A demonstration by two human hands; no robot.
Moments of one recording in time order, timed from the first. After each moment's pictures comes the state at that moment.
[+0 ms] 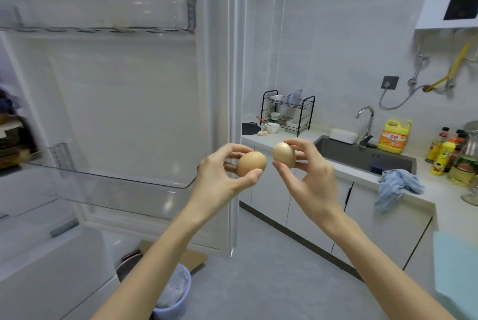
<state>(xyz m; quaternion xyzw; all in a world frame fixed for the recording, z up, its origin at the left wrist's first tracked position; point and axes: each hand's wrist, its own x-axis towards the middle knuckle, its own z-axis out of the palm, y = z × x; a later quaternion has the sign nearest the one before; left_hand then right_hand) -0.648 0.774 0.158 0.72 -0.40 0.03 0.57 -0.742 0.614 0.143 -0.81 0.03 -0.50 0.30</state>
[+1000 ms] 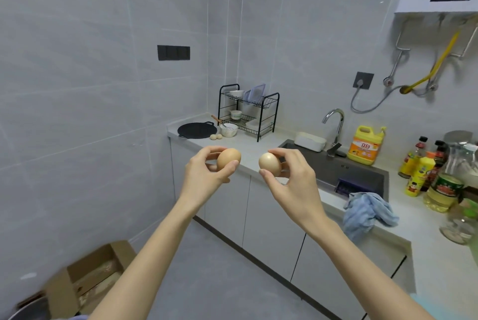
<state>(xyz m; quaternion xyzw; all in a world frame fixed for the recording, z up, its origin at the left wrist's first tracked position) -0.512 0.368 0.098 0.68 -0.31 -0.04 0.66 -0.640 0.230 0.096 -0.85 0.10 -0.45 0.28</state>
